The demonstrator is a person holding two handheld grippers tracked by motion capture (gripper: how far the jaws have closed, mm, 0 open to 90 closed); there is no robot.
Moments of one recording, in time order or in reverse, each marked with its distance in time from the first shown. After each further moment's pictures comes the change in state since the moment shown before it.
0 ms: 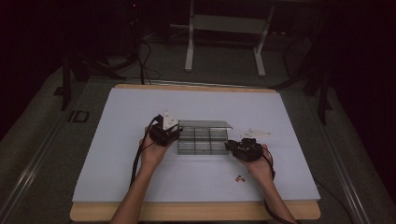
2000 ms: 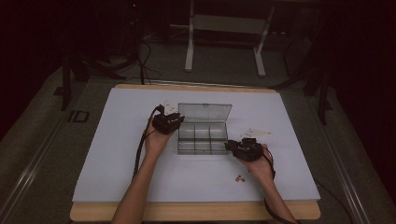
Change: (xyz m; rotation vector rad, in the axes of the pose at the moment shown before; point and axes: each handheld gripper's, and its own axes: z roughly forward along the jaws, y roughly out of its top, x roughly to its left) left arm 0.031 0.006 0.043 0.034 -0.025 -0.092; right arm -0.002 0.000 0.000 0.001 0.016 -0.004
